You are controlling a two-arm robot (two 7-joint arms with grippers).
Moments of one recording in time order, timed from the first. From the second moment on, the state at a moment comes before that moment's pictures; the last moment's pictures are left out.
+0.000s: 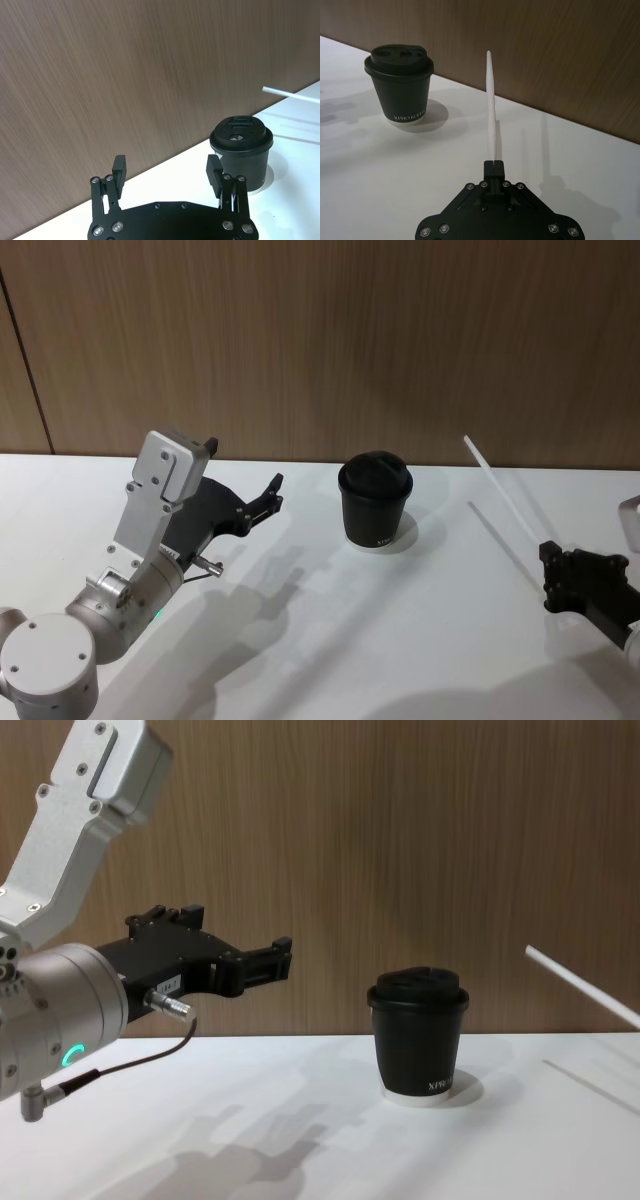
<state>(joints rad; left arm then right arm) -0.24 0.38 0.45 -1.63 -0.20 0.01 -0.01 -0.01 0.41 -0.09 -1.72 0.15 0.27 0.26</state>
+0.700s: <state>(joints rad) -0.24 0.38 0.45 -1.63 -0.20 0.01 -0.01 -0.02 0.53 -0.05 -1.78 0.25 0.13 0.46</state>
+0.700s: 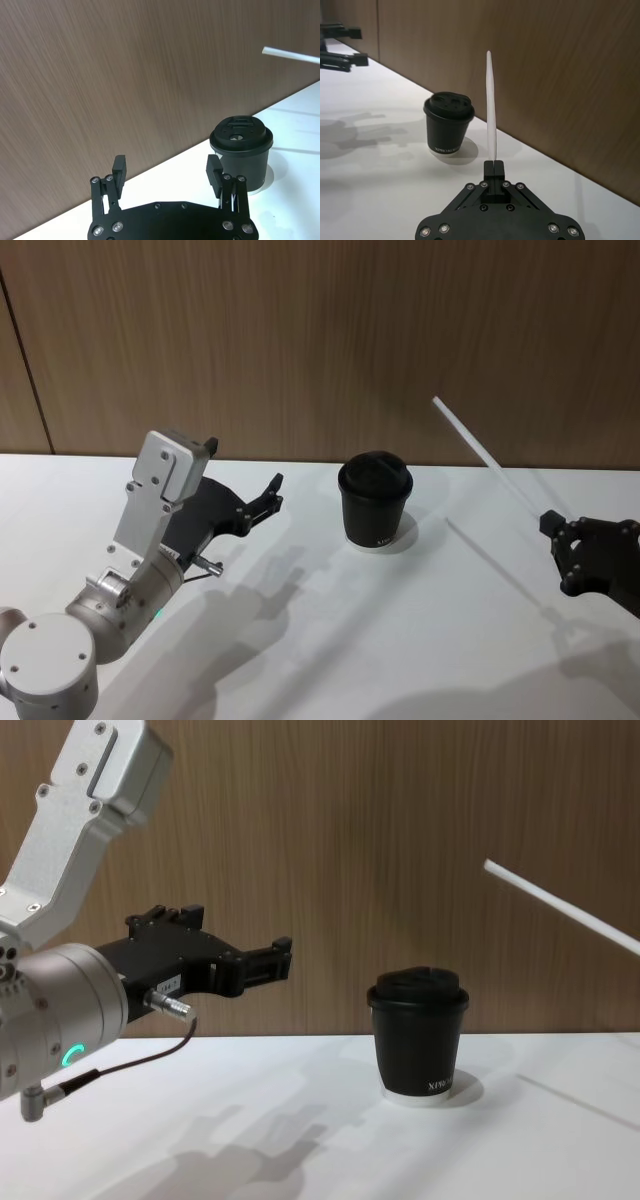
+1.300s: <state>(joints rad) -0.24 0.38 0.45 -1.63 -0.20 0.01 -0.01 -0.03 0.59 -0.04 -1.83 0.35 0.08 0.59</state>
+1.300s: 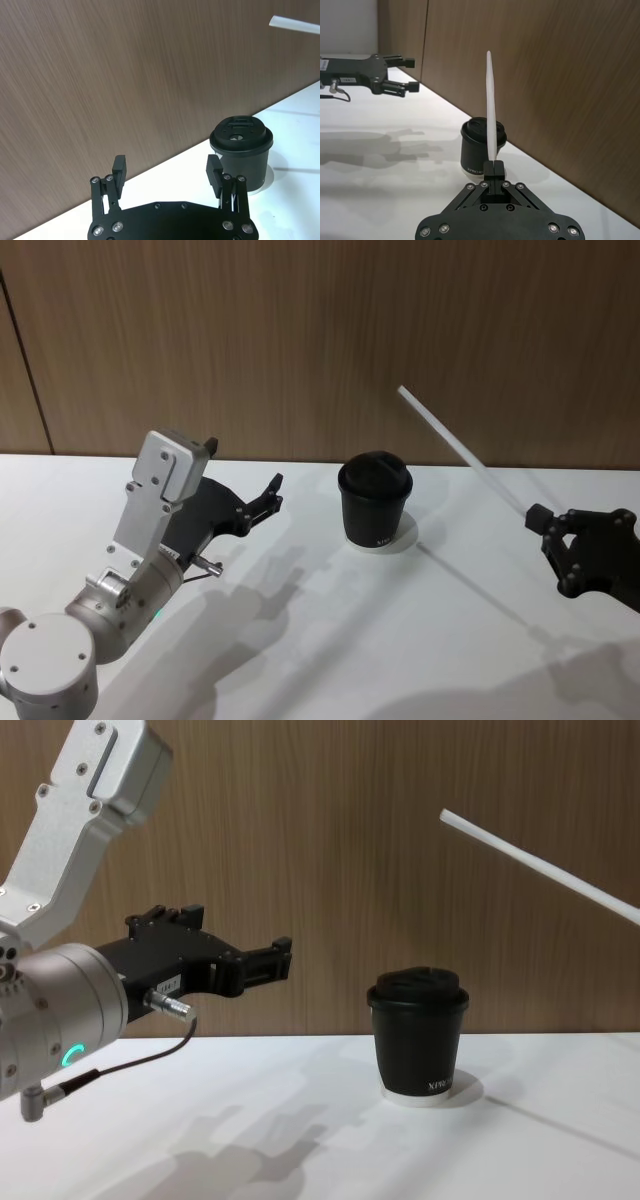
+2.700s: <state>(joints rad) -0.24 0.38 0.45 -1.63 -0.20 0.01 -0.01 -0.04 0.63 -0.07 -1.90 0.44 0.09 0.66</state>
